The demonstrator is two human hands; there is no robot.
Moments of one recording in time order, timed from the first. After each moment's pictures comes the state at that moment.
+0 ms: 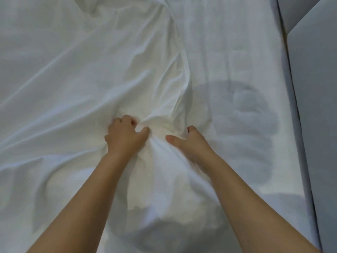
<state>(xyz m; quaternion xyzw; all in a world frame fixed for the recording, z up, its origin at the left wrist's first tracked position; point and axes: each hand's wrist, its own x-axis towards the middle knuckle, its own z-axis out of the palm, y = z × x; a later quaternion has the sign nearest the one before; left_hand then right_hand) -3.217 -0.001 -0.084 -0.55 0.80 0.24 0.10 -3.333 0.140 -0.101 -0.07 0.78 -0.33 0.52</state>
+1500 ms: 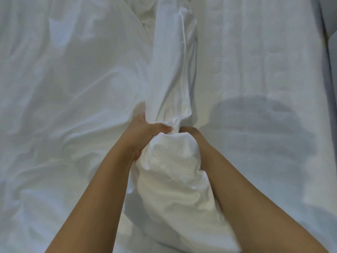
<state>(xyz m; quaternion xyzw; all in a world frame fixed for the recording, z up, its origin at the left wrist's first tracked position) -3.165 0.005 0.039 -0.55 0.58 0.60 0.01 -3.257 0.090 -0.036 -0.03 0.64 -0.45 0.63</state>
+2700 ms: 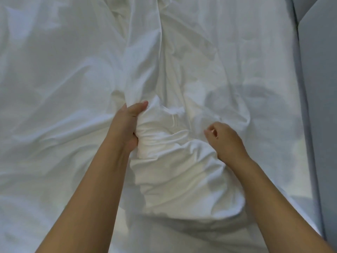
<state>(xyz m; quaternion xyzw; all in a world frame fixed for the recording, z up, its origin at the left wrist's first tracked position) -3.187 0.024 0.008 -0.53 0.39 0.74 -0.14 -3.318 0.205 -0.068 -0.25 0.87 -0.24 0.34</state>
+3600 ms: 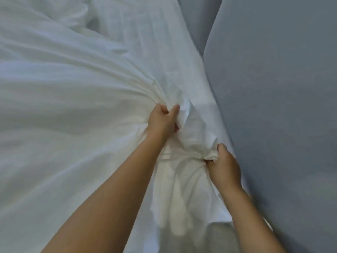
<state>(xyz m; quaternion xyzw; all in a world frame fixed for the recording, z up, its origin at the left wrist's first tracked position) -3.379 0.143 -0.004 -0.45 0.64 0.63 -0.03 -3.368 0.320 -0.033 -0.03 0.95 -0.23 0.21</state>
